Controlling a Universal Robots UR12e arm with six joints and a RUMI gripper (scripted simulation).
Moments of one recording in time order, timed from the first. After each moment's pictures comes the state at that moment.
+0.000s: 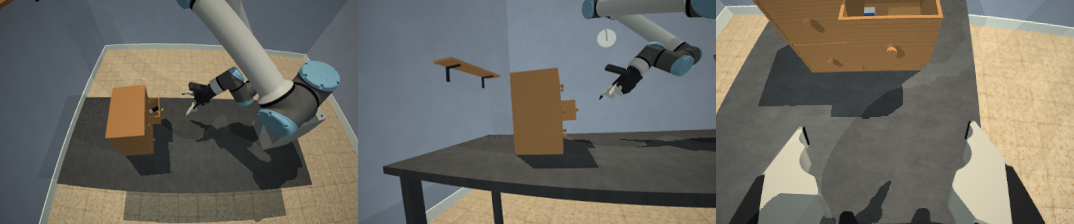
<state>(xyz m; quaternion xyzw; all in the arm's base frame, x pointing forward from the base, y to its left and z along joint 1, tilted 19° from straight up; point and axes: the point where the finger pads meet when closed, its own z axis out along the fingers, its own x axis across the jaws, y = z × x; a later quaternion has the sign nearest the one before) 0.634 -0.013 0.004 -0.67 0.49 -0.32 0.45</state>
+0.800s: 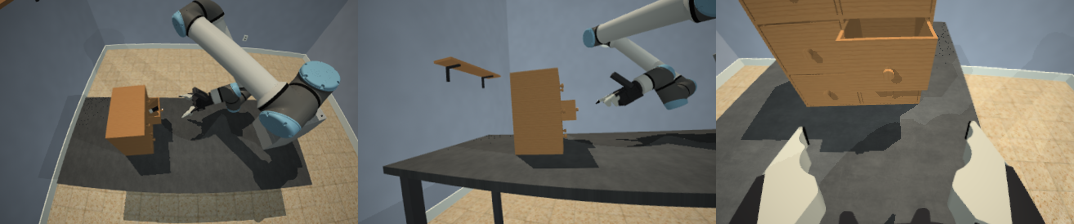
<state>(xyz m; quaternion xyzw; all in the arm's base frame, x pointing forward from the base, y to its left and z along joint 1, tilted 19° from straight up) 0.662 -0.007 -0.011 -0.59 0.44 -0.40 0.55</state>
